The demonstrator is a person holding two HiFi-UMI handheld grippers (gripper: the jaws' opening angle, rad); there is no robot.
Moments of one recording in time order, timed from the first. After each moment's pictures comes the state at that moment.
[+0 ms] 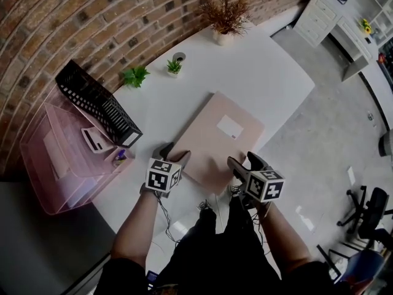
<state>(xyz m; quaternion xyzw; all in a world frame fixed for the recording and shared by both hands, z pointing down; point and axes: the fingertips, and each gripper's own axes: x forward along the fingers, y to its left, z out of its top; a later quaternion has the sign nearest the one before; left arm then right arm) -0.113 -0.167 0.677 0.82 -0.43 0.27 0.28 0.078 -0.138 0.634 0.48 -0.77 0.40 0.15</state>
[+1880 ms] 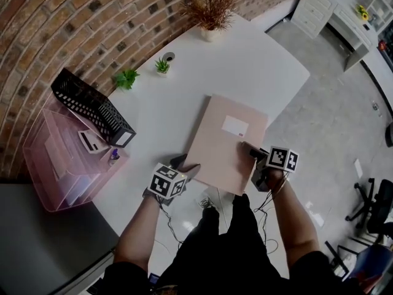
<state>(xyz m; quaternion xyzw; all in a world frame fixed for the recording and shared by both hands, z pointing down) -0.035 -0.108 0.682 0.85 -0.30 0.30 0.30 0.172 -0.159 0.699 0.44 -0.67 0.59 0.03</state>
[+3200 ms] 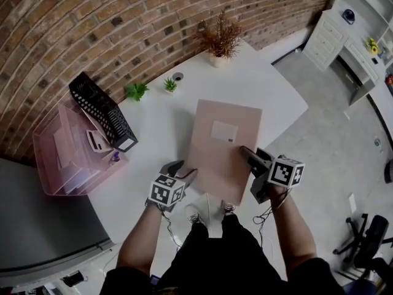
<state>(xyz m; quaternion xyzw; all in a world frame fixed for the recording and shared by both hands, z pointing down) -0.014 -0.139 0.637 0.82 -0.42 0.24 0.28 0.163 -0.209 0.534 0.34 -0.82 0.45 0.02</state>
